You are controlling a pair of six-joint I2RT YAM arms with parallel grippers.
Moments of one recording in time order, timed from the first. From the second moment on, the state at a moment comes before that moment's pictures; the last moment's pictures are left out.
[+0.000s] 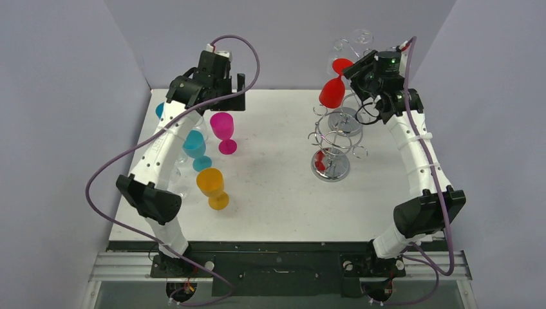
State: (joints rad) left arm -0.43 1.82 2.18 -1.14 -0.24 -0.31; right arm 0.16 1.60 1.82 -0.63 0.06 0.93
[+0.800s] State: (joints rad) left arm -0.47 1.41 1.71 -0.89 -0.07 -0.34; right arm 0.22 1.60 1.72 -0.46 0.33 1.17
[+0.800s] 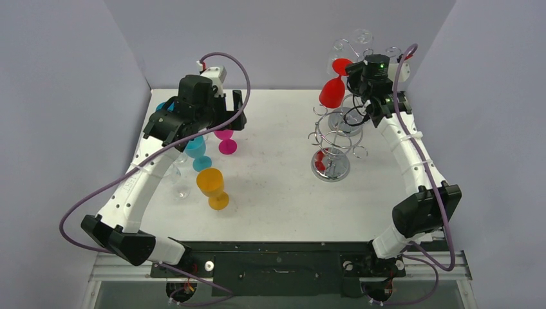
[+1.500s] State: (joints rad) left arm -0.47 1.37 1.65 -0.86 -0.07 -0.34; right arm 0.21 1.68 1.73 -0.45 0.32 1.21
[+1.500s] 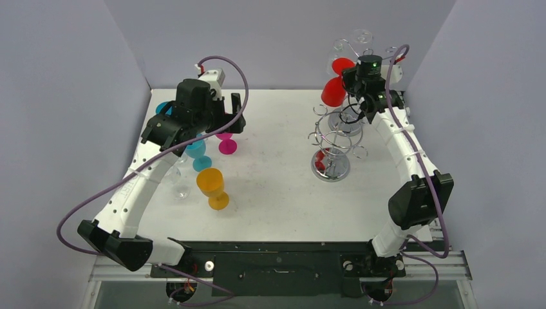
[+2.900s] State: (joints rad) left arm -0.47 1.33 1.60 -0.83 -0.07 -0.34; right arm 0.19 1.64 1.69 -0.29 0.17 1.29
